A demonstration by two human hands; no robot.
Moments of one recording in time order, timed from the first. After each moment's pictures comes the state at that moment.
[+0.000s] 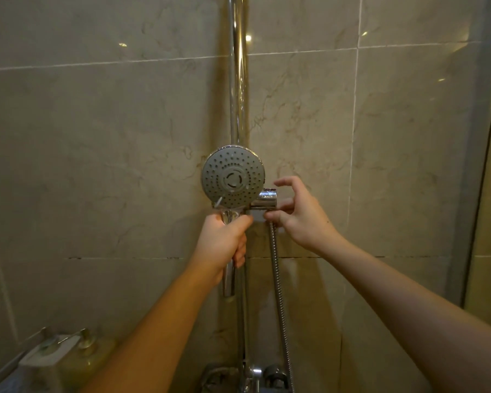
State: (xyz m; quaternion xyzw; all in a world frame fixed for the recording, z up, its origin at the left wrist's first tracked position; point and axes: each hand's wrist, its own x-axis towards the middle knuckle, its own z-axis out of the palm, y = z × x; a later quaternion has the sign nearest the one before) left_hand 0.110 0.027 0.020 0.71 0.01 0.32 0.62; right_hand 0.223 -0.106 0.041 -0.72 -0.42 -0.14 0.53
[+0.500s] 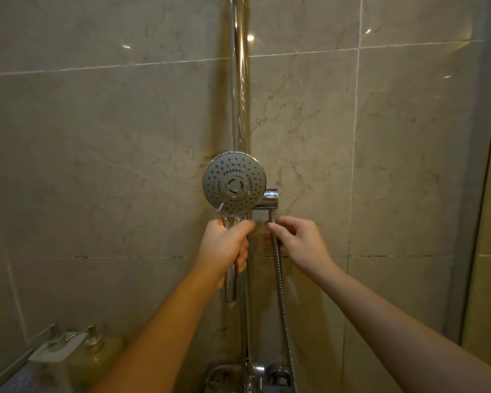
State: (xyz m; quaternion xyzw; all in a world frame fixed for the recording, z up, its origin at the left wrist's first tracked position) left_hand 0.107 0.025 0.015 0.71 0.03 0.32 0.63; right_hand 0.216 -0.100 -0.005 -0.68 -0.41 -0.12 0.59
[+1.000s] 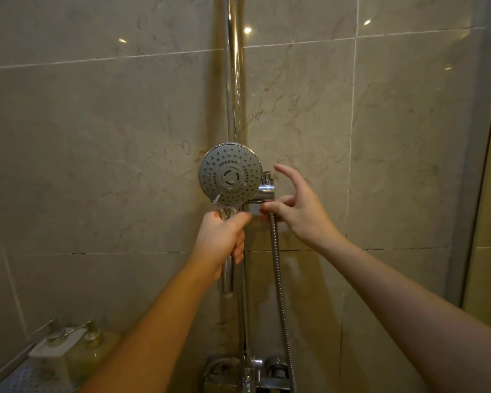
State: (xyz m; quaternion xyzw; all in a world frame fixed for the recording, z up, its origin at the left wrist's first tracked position) left_hand 0.108 0.028 0.016 0.73 0.03 0.31 0.61; right_hand 0.221 -0.107 0.033 -0.64 -0.46 -0.08 0.61
